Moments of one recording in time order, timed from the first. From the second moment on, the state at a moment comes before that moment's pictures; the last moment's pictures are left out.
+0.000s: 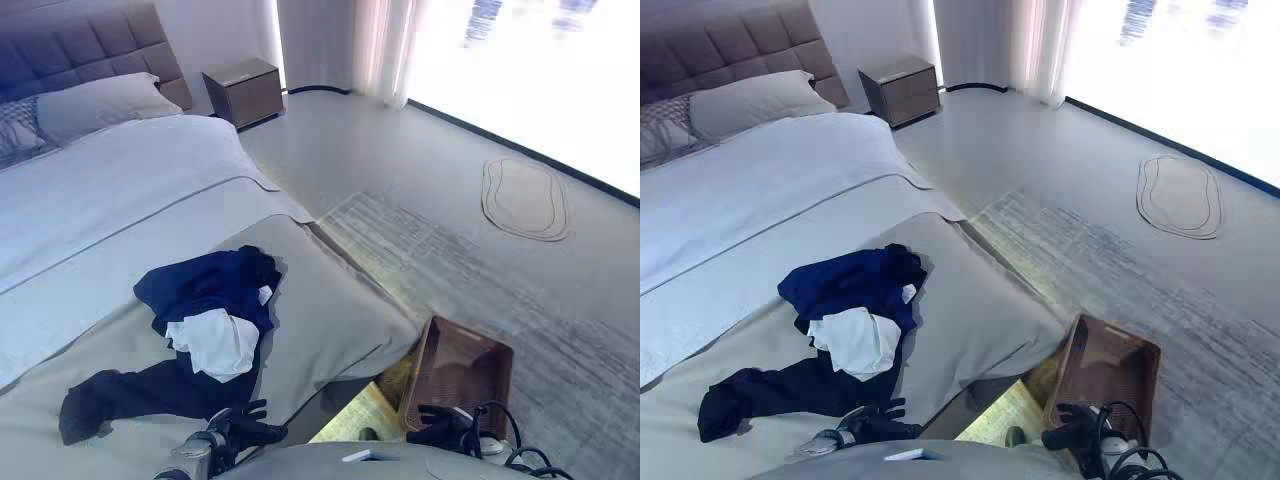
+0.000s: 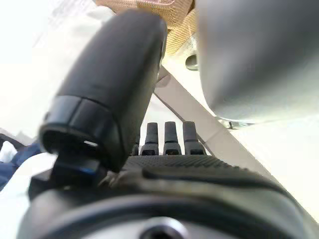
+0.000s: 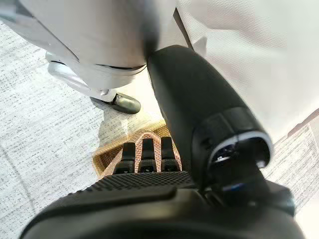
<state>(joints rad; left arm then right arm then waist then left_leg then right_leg) -0.01 0.23 -0.20 1.23 -0.24 -0.07 -0.24 -0.03 -0.29 0.15 1.26 0.01 -0.04 0.11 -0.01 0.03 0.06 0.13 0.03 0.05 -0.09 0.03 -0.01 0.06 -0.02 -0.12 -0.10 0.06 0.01</state>
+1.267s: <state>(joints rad) -0.04 0.25 -0.24 1.14 -0.32 -0.09 -0.14 -0.52 -0.41 0.54 0.72 -0.28 0.04 -0.19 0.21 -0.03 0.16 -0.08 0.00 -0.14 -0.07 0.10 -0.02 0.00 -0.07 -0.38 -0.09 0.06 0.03</state>
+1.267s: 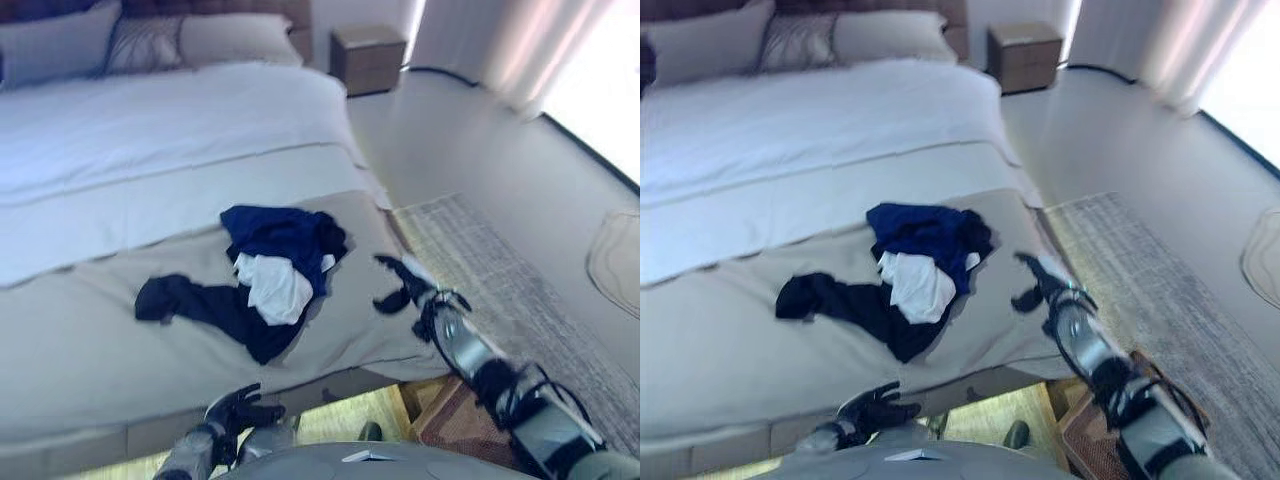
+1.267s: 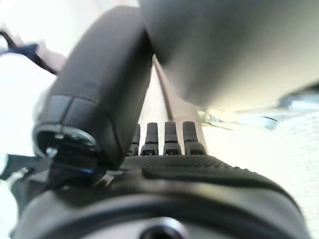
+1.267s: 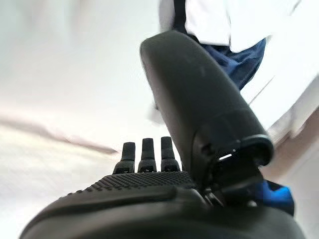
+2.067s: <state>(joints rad) -0.21 0.33 -0.26 1.07 -0.44 -0.18 -0.16 -1.07 -0.34 0.65 1.13 -0.46 0.19 -0.19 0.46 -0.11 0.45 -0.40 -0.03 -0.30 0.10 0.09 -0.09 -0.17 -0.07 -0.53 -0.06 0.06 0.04</state>
